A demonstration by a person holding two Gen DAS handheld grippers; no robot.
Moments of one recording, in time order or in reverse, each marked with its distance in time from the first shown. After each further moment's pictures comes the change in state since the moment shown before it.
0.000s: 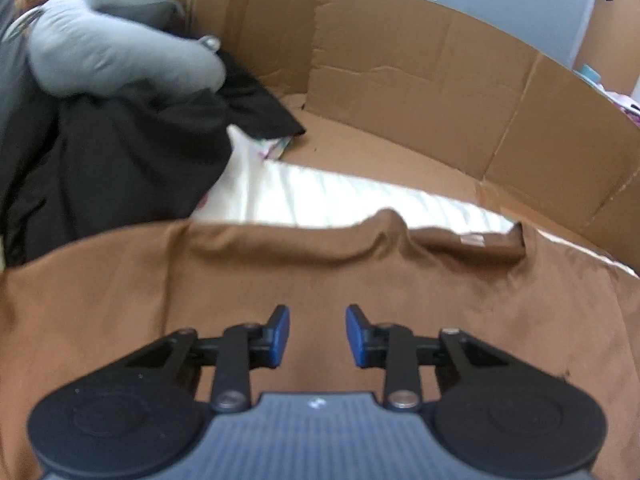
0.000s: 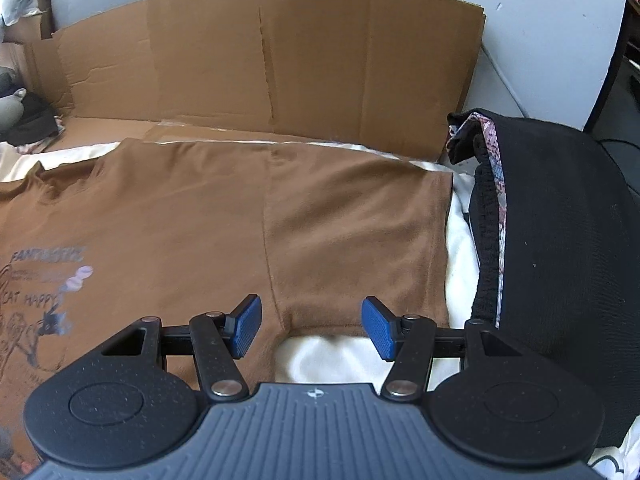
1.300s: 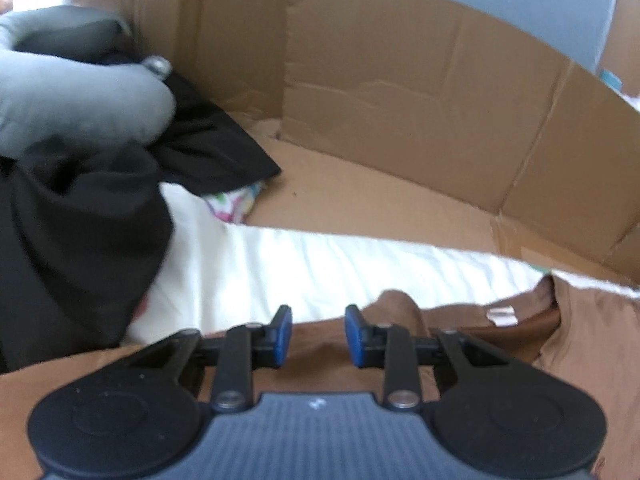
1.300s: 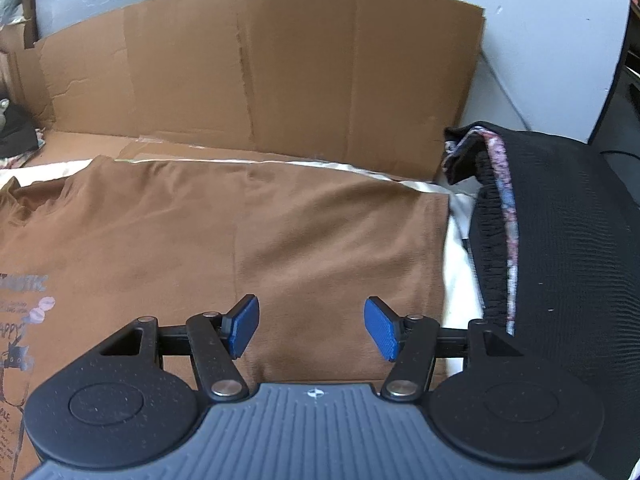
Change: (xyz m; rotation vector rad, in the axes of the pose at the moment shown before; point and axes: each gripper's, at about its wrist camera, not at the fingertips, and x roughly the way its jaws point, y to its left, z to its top) left arm 0.069 -0.009 0.057 0.064 -0.025 -0.047; right arm 0.030 -0.010 0.012 0.013 -0.045 -0.019
